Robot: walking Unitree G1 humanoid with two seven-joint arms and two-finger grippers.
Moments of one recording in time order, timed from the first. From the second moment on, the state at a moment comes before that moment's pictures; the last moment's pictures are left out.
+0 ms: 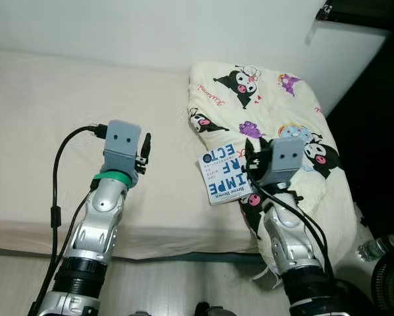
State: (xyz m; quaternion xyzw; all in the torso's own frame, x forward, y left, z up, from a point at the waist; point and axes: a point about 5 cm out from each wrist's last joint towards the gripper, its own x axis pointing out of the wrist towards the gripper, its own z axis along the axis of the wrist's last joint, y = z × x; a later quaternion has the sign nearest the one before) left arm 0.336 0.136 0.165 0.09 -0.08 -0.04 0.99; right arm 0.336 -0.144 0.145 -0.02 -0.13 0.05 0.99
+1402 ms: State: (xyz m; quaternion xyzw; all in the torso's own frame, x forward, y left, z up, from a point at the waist) left arm 0.340 0.130 0.175 0.08 -0.11 -0.04 0.99; right arm 0.337 -0.144 0.143 -0.01 -0.13 0.05 0.99
